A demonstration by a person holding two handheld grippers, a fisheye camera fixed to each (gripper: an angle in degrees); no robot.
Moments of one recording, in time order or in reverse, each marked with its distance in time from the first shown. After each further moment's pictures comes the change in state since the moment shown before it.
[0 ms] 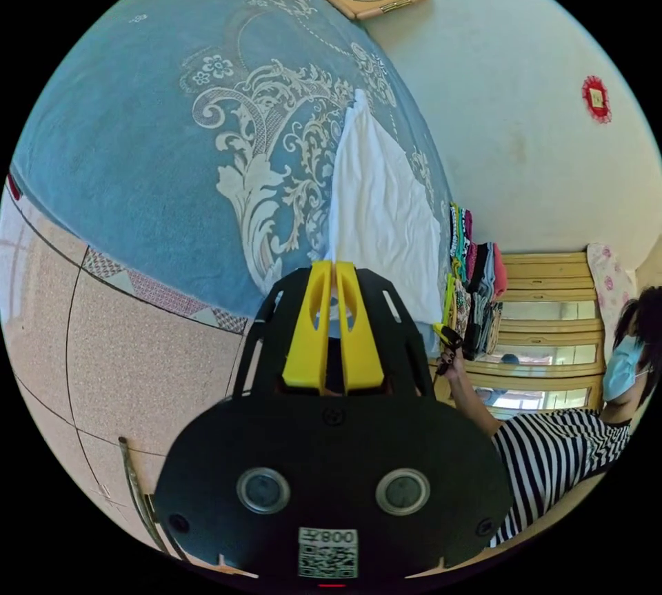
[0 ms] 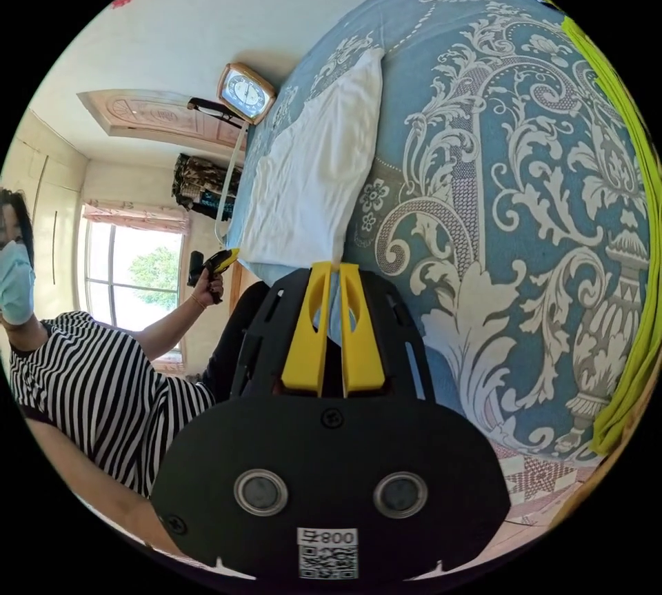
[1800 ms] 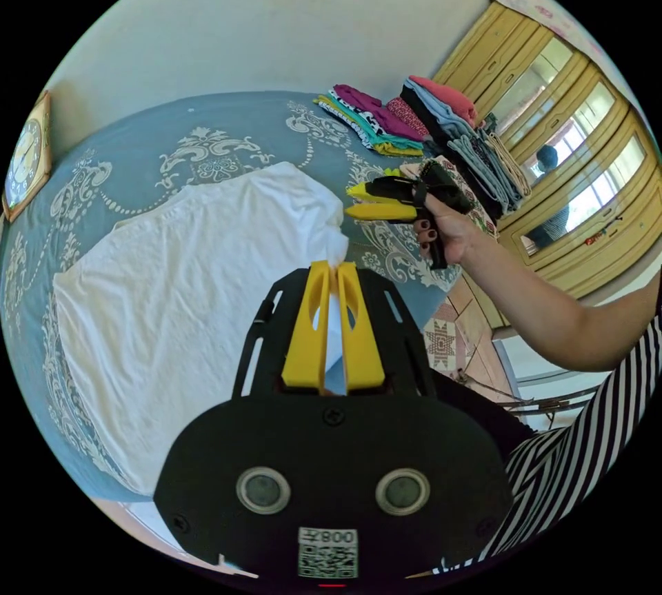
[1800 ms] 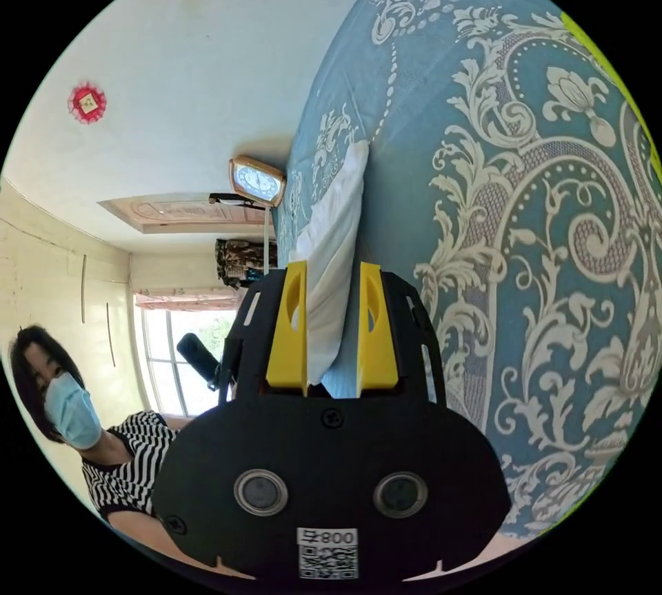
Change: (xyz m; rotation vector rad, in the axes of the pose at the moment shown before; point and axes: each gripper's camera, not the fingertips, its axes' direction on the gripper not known) left arm 0.325 0.207 0.377 -0.176 -0.186 0.887; right arm 0.078 -0.207 -0.004 0.205 -0.253 0.247
